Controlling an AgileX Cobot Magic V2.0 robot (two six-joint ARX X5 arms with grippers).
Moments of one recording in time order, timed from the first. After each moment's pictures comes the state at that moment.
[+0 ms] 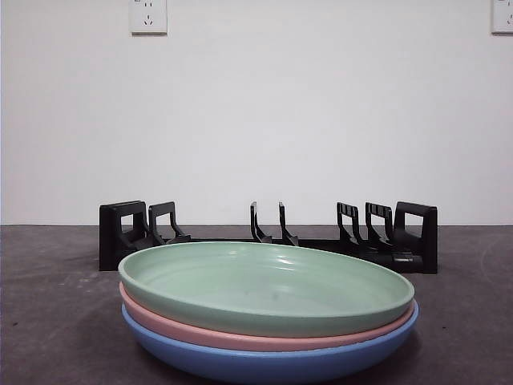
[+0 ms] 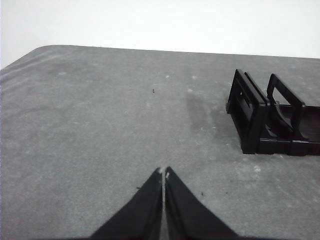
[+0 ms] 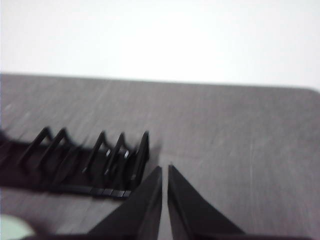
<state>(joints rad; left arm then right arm) 0.02 0.01 0.03 -0.18 0.00 -0.04 0.21 0.43 0.79 -0.57 0.11 0.07</state>
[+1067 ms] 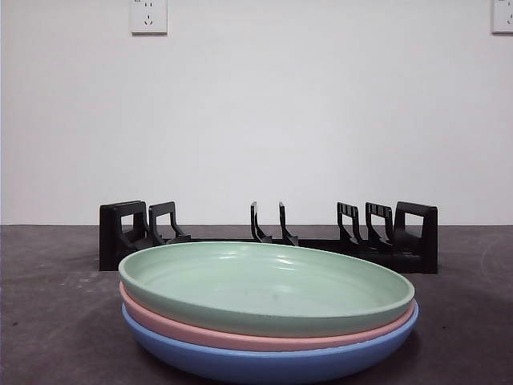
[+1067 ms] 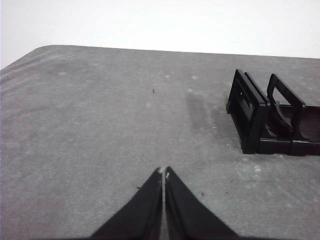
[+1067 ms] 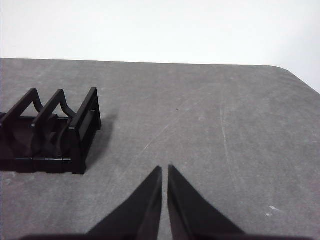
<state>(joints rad) 0.02 0.01 0.03 -0.18 0.00 -0.04 0.06 0.08 0.13 -0.20 0.11 0.02</state>
